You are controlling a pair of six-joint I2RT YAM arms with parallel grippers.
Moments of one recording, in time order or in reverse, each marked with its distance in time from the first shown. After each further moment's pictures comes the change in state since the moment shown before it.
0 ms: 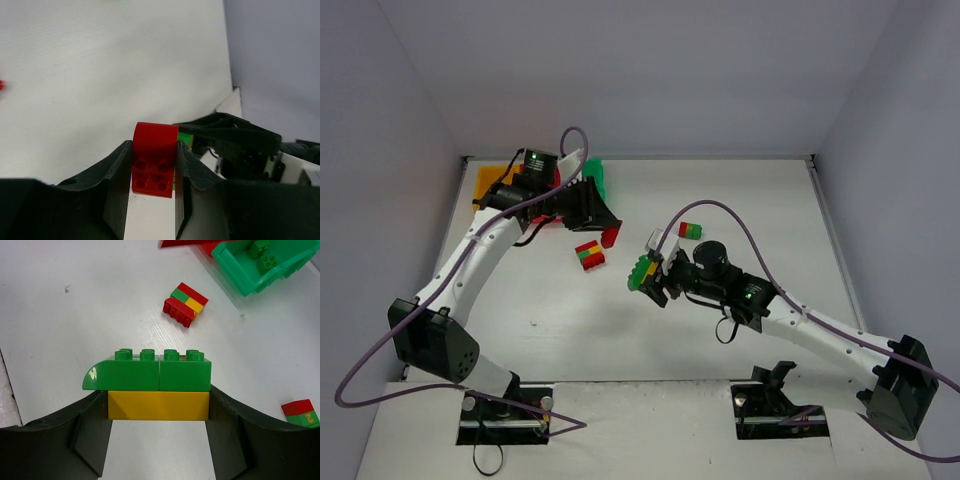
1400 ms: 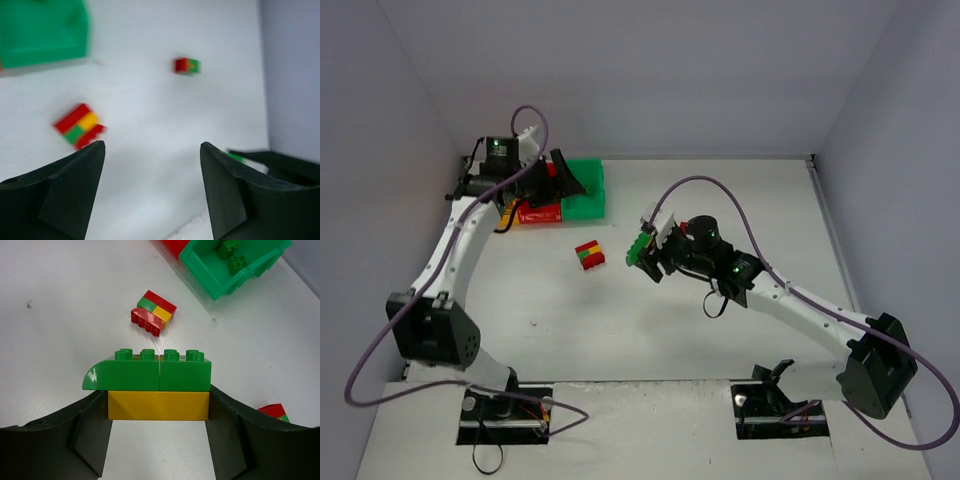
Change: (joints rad) left arm 0.238 0.097 0.066 0.082 -0.212 0.104; right arm -0.093 0.172 0.146 -0.007 -0.007 -0.022
